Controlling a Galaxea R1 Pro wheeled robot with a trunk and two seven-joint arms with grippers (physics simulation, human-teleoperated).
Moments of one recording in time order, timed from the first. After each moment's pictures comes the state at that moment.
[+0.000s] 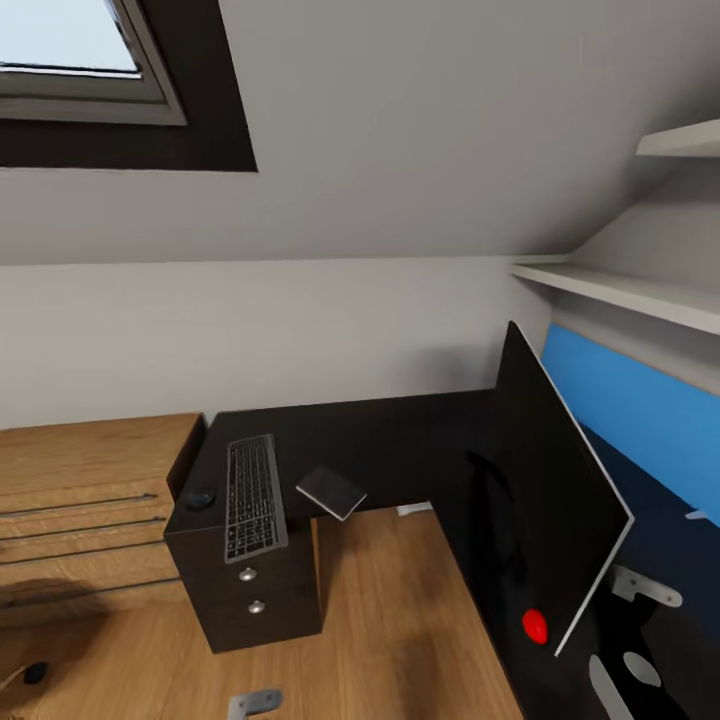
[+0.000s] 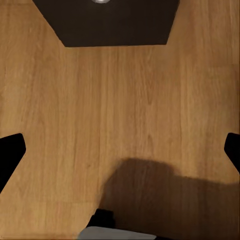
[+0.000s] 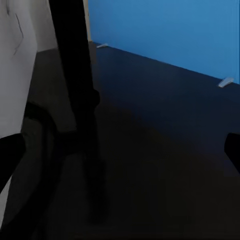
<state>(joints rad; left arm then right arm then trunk) -0.29 -0.08 -0.29 -0.35 0.34 -0.05 0.33 -0.31 -0.19 -0.17 -0.78 -0.24 -0.37 -0.22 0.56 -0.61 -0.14</state>
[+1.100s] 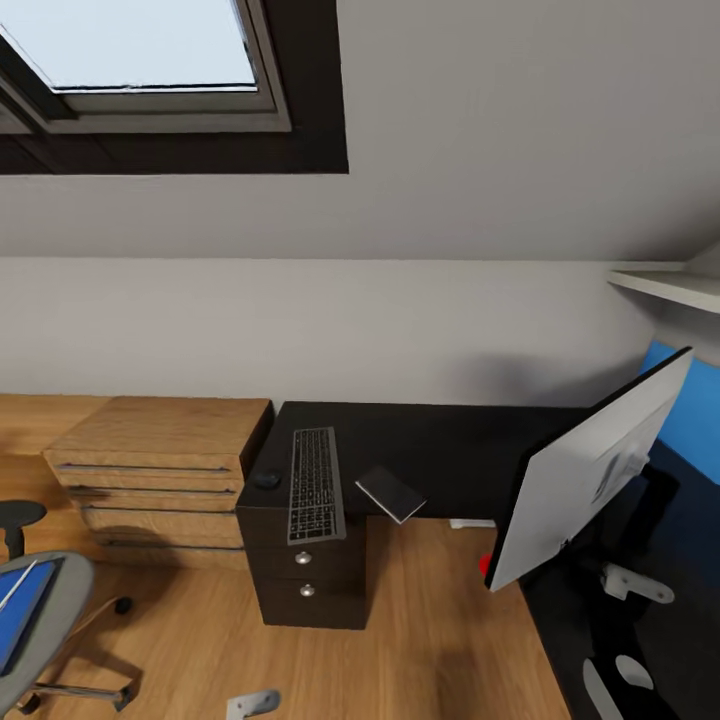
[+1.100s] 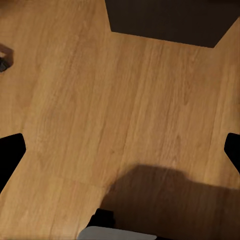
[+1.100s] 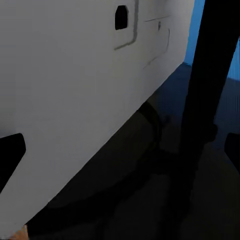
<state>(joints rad) -0.29 -0.08 -0.28 -0.34 0.34 -0.06 0.33 -0.31 -0.17 -0.17 -0.77 -0.17 -0.44 -0.22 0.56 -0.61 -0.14</state>
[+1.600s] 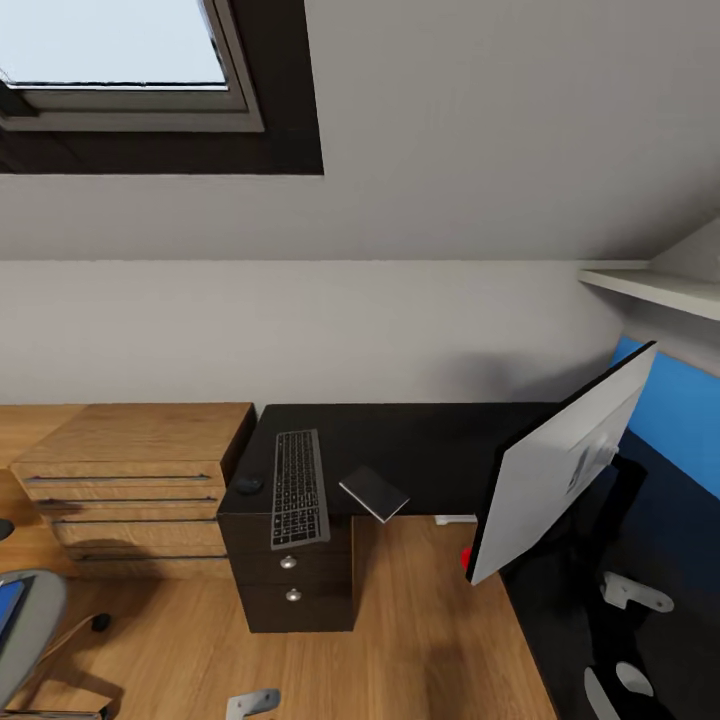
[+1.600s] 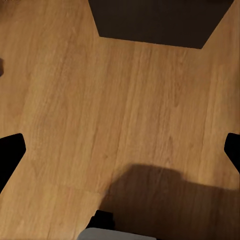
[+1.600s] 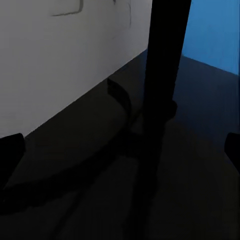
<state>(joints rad) -0.29 -0.08 -0.28 -0.35 0.34 -0.06 0.33 -0.32 -0.17 -0.17 -0.72 -0.16 -0.44 -0.22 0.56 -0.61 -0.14</state>
